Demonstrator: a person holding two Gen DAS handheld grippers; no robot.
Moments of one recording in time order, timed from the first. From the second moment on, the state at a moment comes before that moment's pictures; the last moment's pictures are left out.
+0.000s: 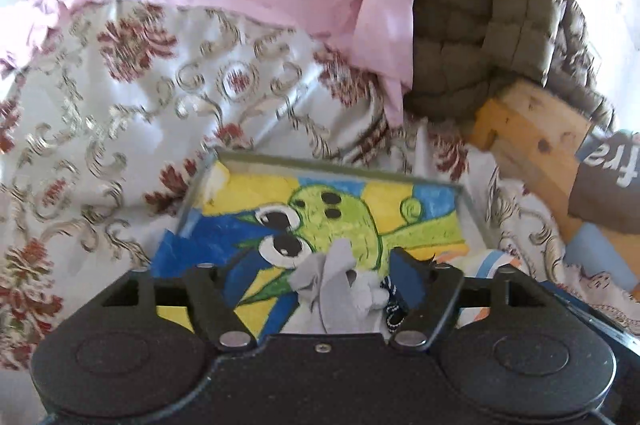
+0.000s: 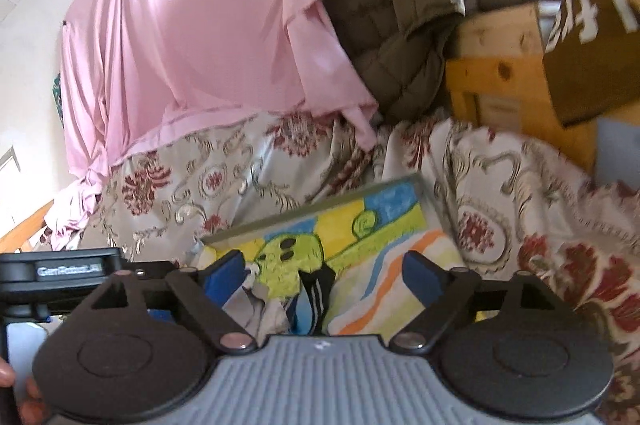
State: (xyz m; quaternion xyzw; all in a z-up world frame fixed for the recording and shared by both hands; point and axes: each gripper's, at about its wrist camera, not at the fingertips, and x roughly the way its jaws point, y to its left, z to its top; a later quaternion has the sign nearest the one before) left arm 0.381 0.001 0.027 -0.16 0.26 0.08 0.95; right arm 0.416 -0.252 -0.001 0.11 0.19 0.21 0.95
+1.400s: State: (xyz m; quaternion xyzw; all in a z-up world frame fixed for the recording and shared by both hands) left arm 0.075 0.003 0.027 -0.07 0.21 0.07 0.97; right arm 0.141 -0.263 -0.007 0.06 0.18 0.21 0.96
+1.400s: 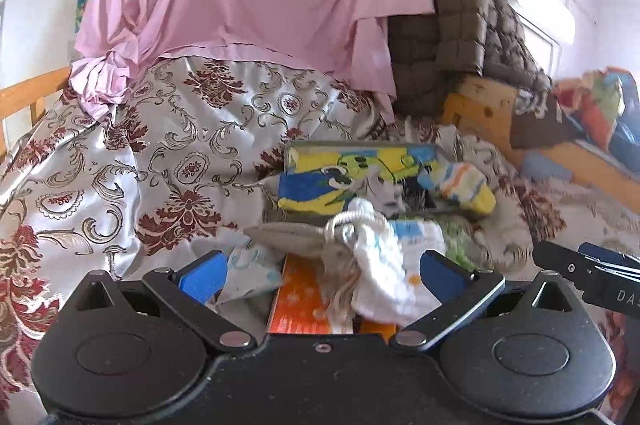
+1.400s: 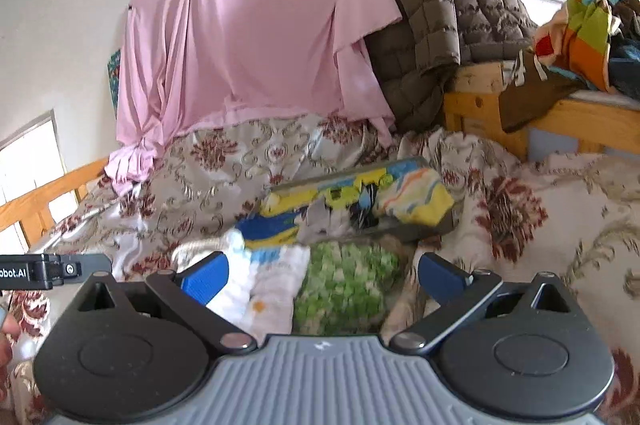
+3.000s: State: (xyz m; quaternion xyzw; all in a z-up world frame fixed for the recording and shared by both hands) left arm 0.080 -0.007 -0.018 0.00 0.32 0.07 0.95; right arm 0.148 -0.238 -0.028 0.03 0.26 0.26 0.93
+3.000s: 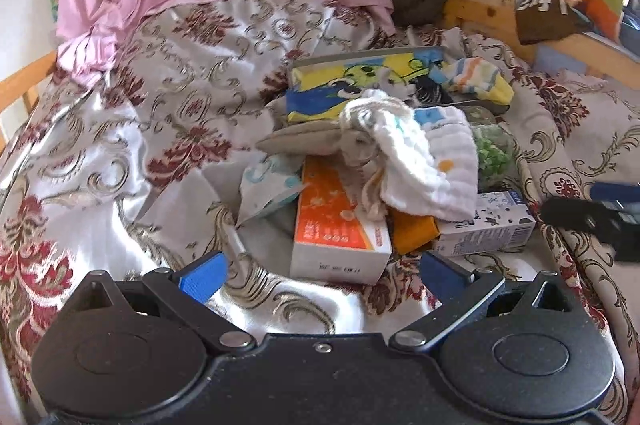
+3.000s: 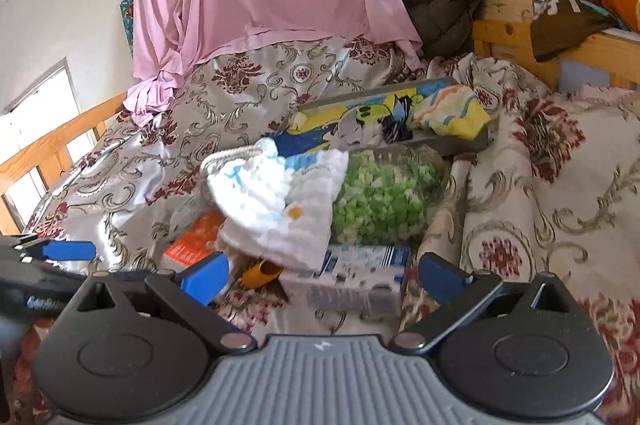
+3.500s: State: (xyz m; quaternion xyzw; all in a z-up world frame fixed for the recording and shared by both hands) left arm 0.105 -0.038 -0.036 0.07 0.32 0.03 0.94; right arm 0.230 -0.197 -0.041 0.01 0.23 0.34 0.91
